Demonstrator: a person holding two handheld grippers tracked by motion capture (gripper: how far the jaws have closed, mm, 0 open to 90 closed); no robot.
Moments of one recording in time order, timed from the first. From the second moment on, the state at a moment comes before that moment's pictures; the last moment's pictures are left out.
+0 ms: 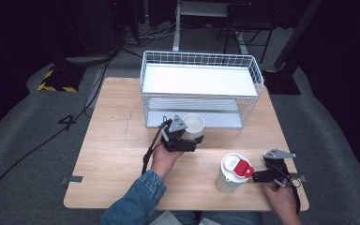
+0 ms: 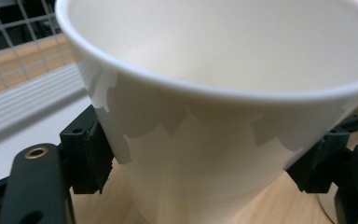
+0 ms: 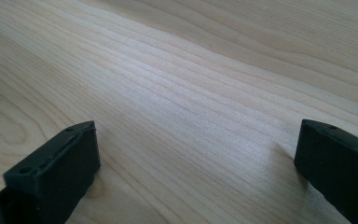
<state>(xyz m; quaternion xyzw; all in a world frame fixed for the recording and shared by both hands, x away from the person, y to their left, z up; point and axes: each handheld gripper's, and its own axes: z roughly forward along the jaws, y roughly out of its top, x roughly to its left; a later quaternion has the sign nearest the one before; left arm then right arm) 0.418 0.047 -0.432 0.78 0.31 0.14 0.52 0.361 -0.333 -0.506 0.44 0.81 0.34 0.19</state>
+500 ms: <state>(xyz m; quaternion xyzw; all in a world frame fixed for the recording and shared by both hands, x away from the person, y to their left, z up) 0.452 0.050 -0.434 0.77 0.35 0.19 0.49 0.361 -0.333 -0.506 0.44 0.81 0.34 0.19</state>
